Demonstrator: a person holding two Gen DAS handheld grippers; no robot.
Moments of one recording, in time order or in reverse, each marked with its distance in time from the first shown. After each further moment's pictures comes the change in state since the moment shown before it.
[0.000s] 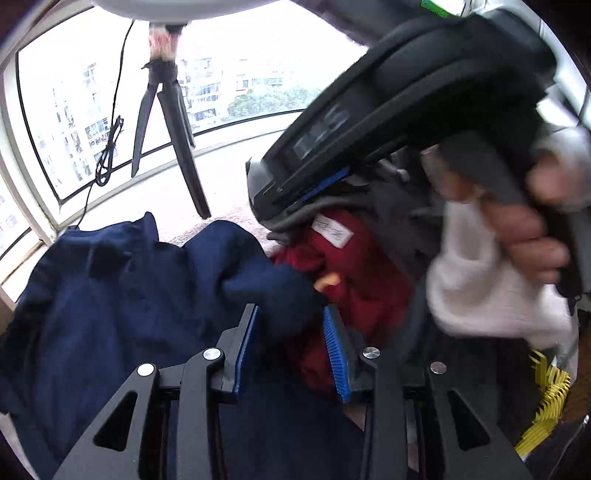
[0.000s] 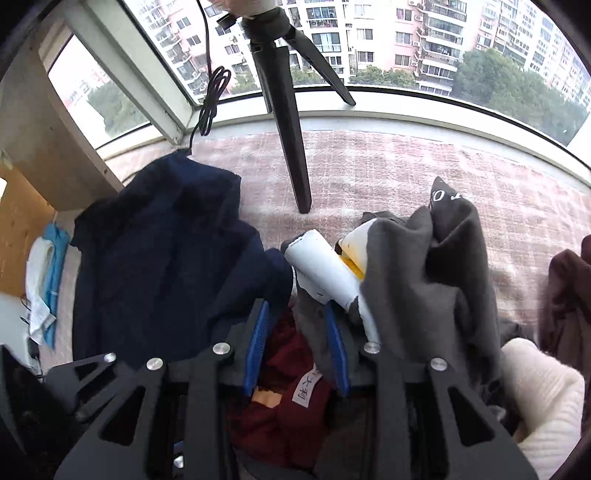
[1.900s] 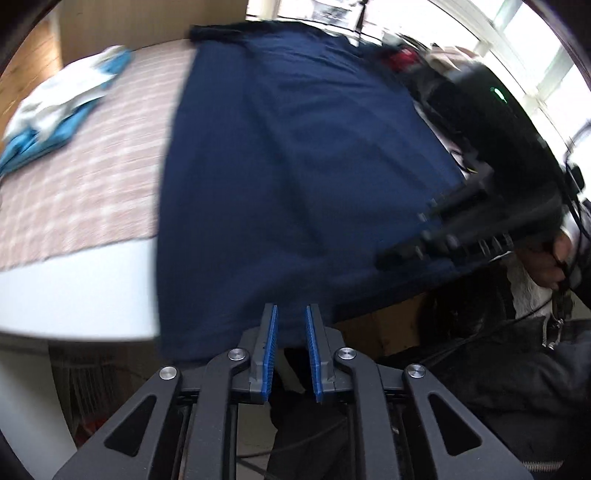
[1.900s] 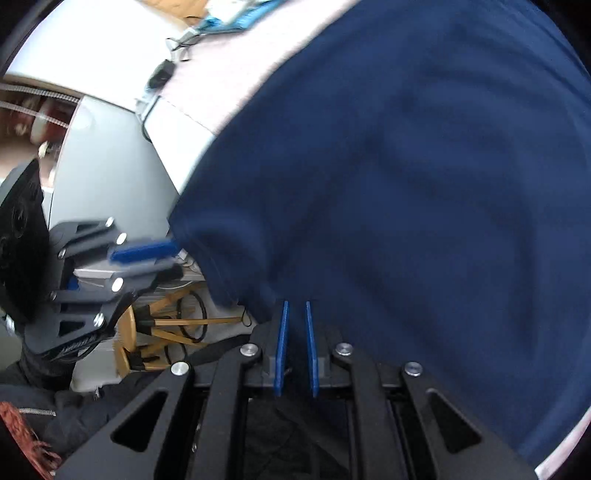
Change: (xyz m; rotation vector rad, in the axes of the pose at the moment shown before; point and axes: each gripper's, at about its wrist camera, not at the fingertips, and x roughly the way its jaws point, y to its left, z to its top) left arm -0.276 -0.024 -0.425 -0.449 0.202 0.163; right arm 0.058 0.314 -0.392 -0.444 0.411 0.412
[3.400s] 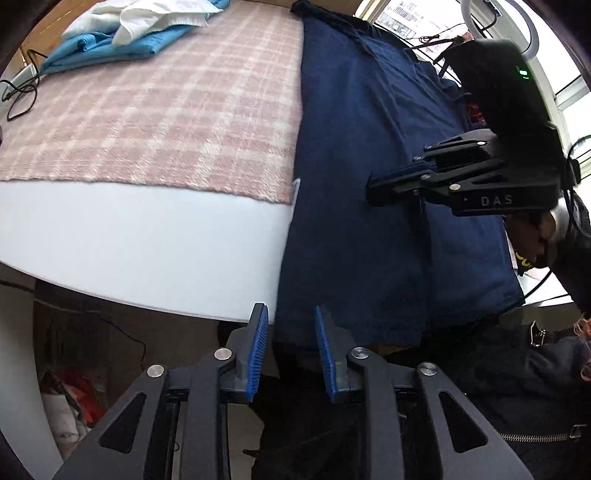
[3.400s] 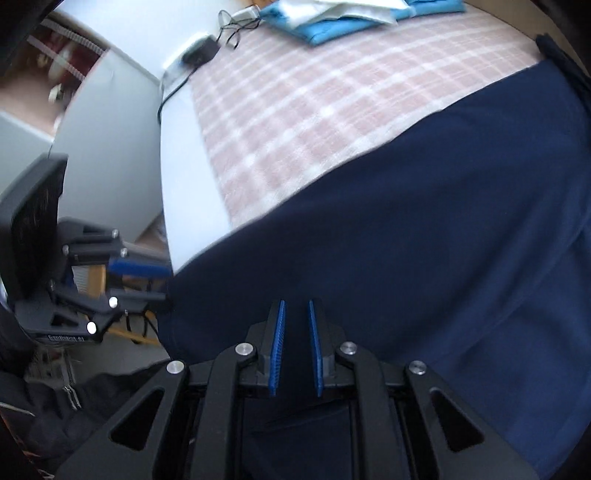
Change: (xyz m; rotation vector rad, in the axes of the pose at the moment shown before) left arm -0.010 0.094 -0.037 -0.311 0.023 -0.030; right arm 0.028 0.071 0.117 -0.390 -0.006 -0.067
